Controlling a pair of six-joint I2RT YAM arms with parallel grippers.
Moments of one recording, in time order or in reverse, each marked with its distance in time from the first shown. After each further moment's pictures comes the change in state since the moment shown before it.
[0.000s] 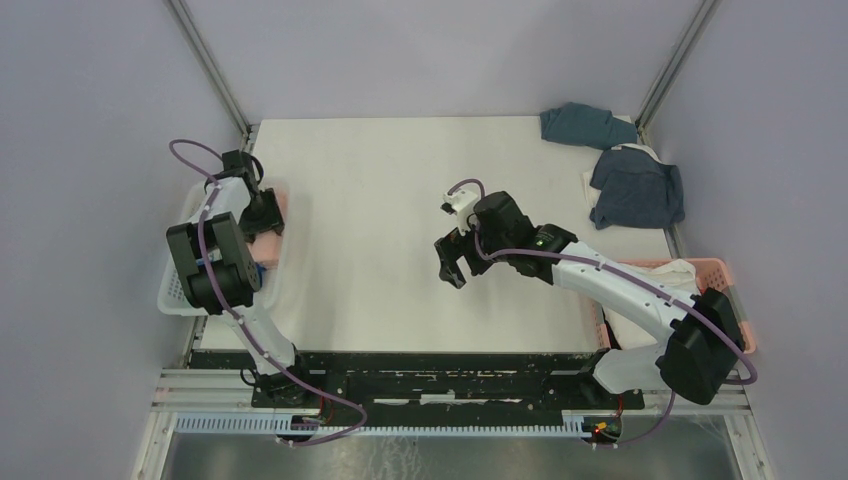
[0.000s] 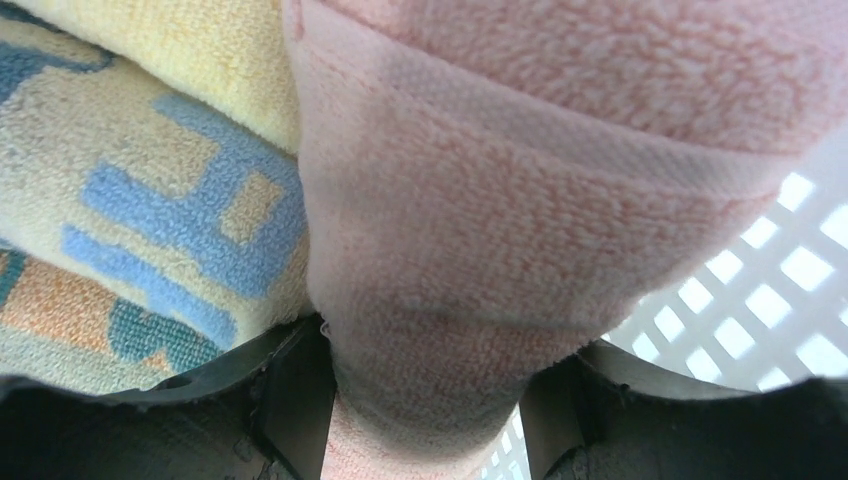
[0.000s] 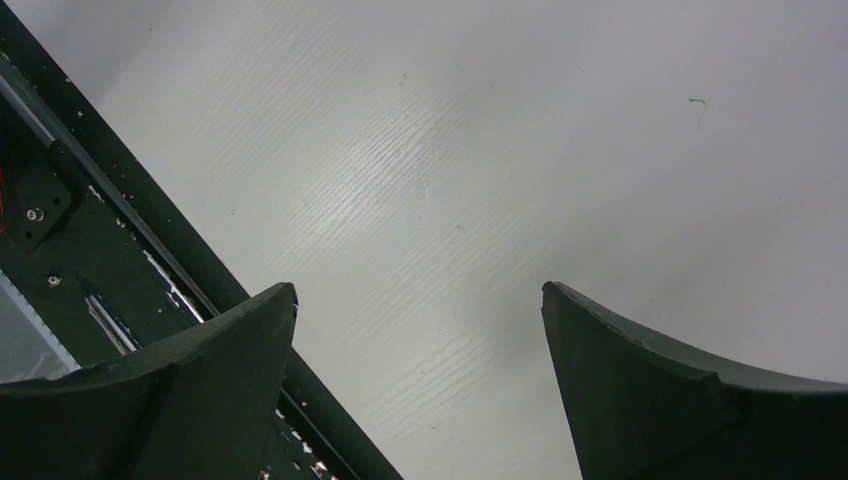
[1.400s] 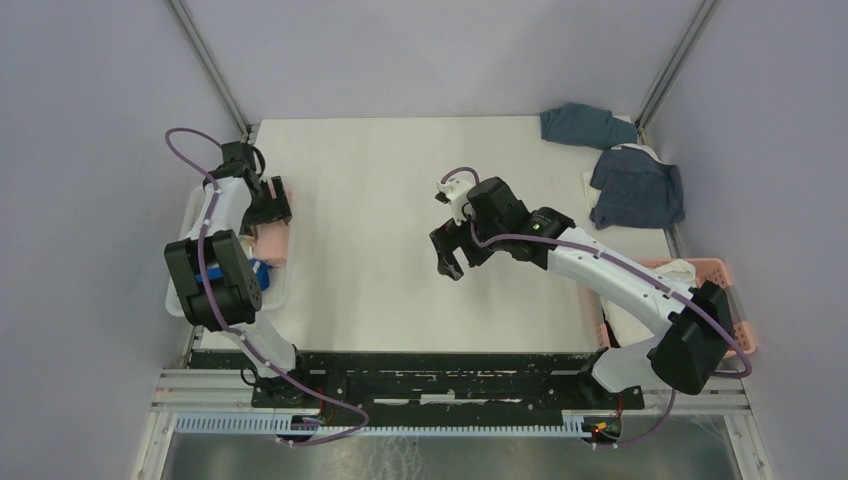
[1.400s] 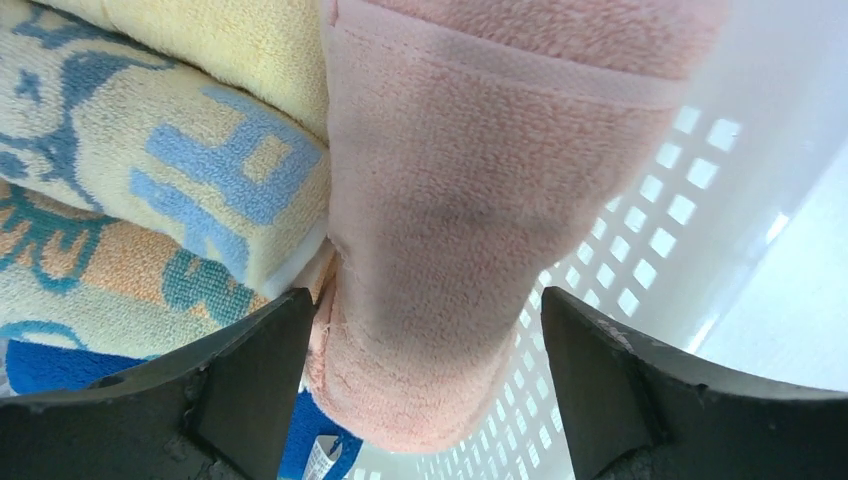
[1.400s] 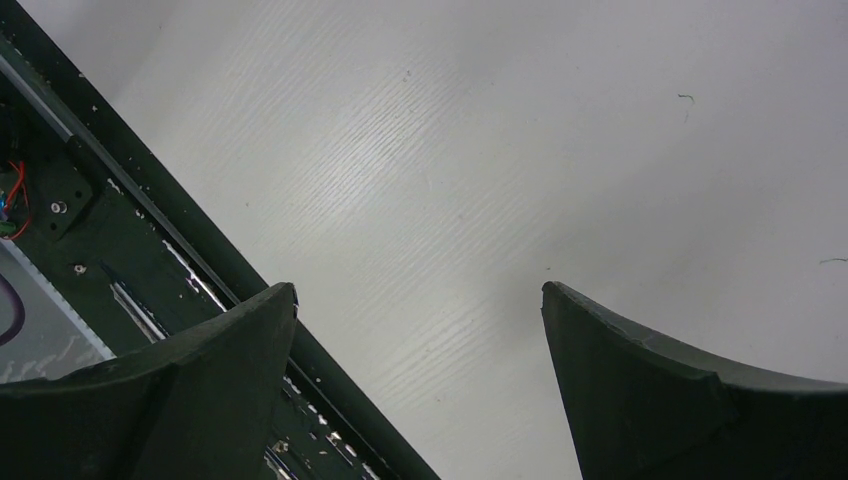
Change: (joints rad) left arm -0.041 -0.111 -0.015 -0.011 -0.005 -0.004; right arm 0.000 0.061 0.167 -0.168 -0.002 -0.001
